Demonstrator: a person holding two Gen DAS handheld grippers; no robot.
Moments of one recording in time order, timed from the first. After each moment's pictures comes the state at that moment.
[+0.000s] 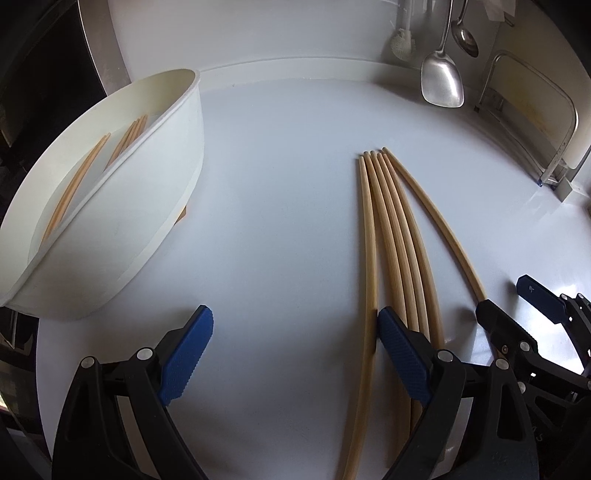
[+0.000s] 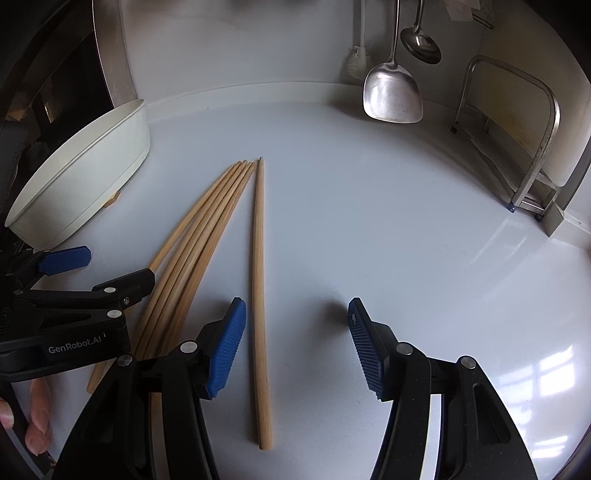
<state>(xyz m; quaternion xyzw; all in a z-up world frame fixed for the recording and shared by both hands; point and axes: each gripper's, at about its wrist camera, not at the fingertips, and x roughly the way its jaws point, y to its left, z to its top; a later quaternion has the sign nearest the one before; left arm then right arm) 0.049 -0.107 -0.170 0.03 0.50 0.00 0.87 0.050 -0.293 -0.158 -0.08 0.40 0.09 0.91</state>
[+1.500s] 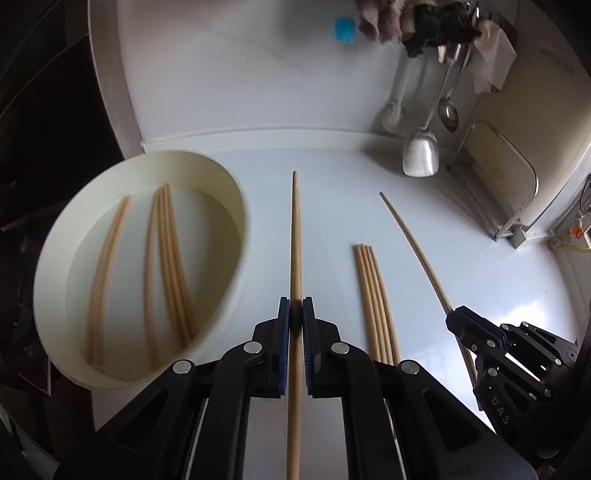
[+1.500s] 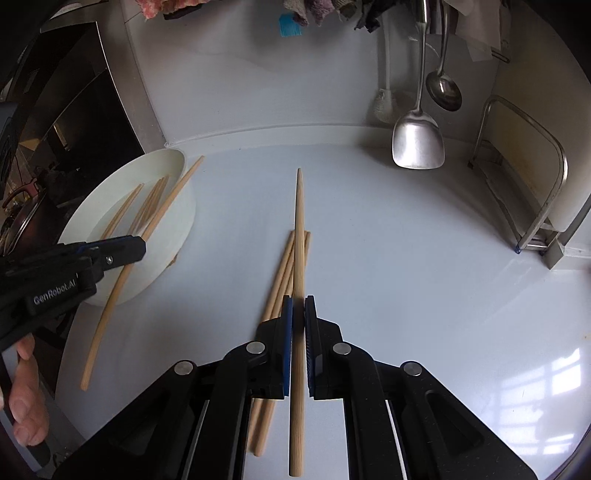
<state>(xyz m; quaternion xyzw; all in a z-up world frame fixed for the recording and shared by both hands) 0.061 -0.046 -0.056 0.00 0.47 -0.06 0.88 0.051 -0.242 -0.070 -0.04 0.40 0.11 0.91</state>
